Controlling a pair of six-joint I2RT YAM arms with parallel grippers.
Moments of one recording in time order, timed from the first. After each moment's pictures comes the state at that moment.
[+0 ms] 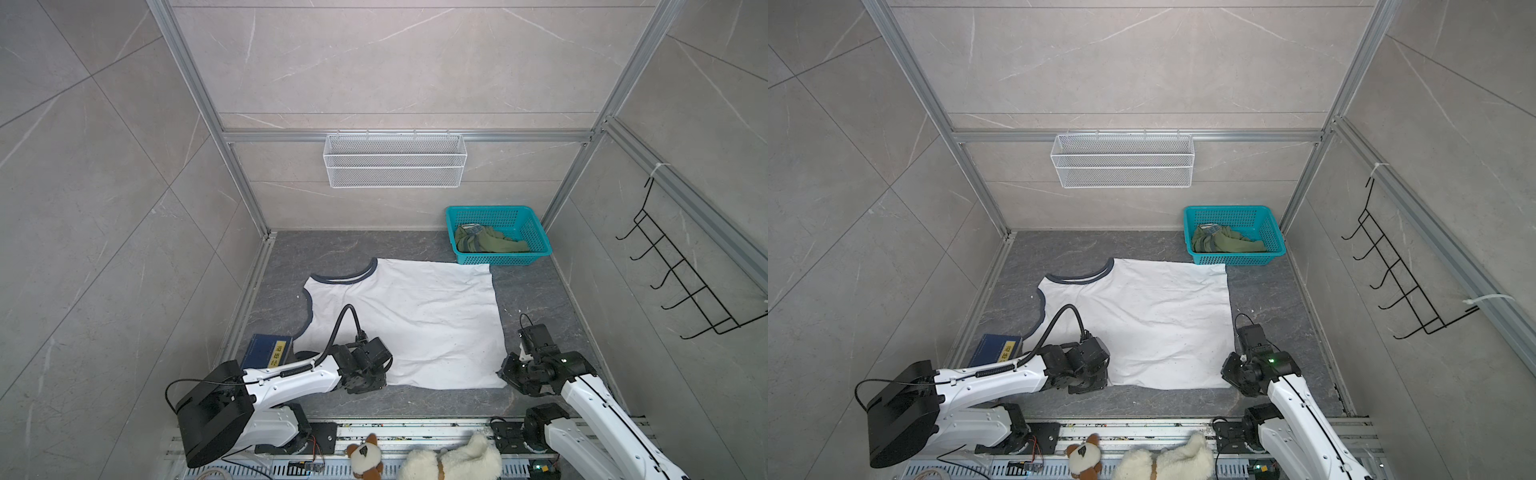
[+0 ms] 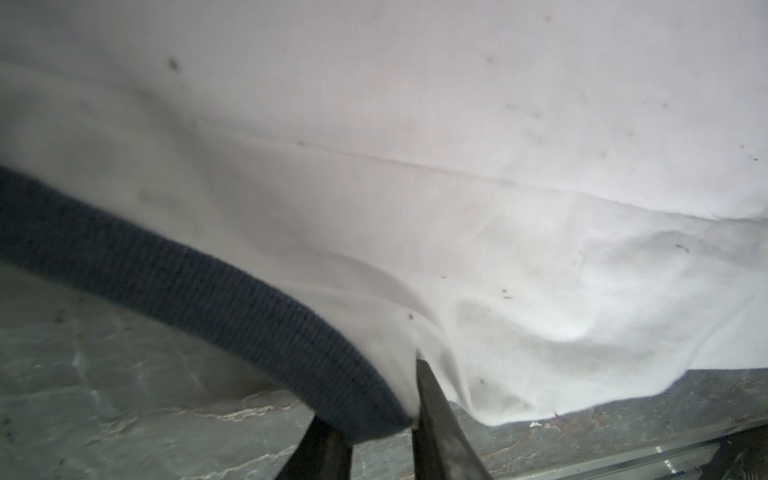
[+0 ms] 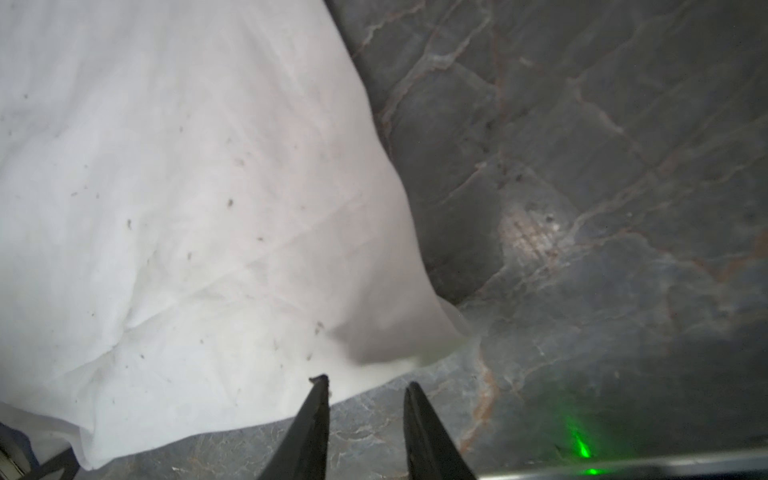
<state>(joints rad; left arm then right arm) -1.01 1.27 0.60 -0.59 -0.01 -1.12 0.18 0.77 0.49 -1.00 -0.14 0.76</state>
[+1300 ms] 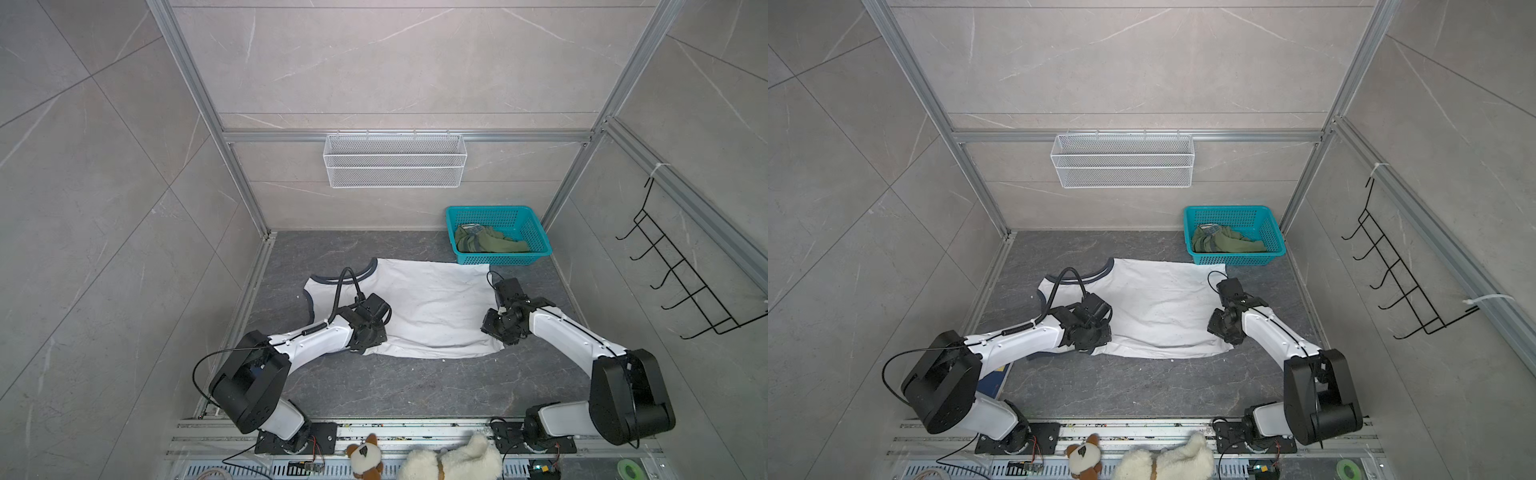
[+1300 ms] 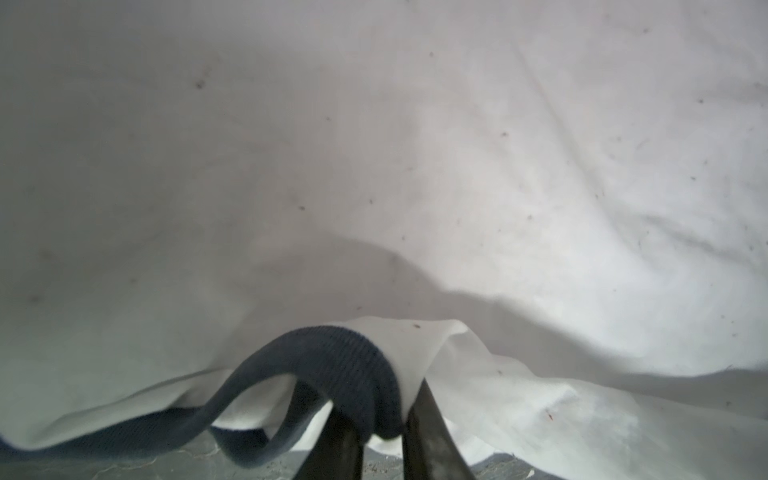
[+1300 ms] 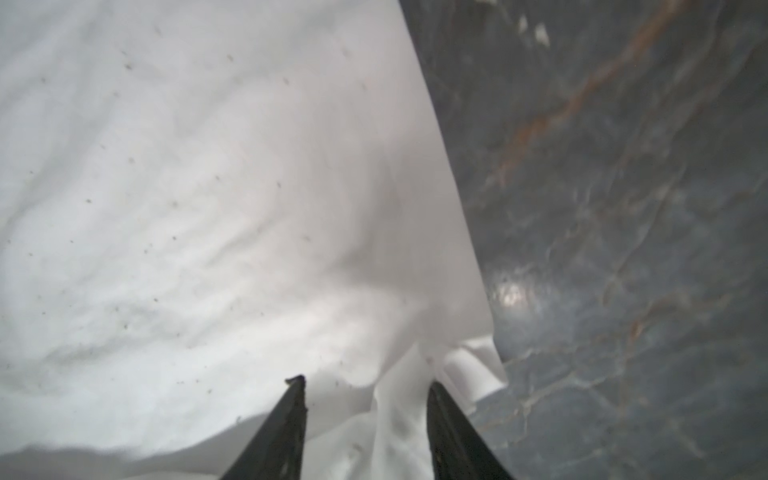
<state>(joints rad) -0.69 1.53 0.88 -0.56 -0.08 -0.87 0.20 1.42 0.85 -0.69 0.00 0.64</state>
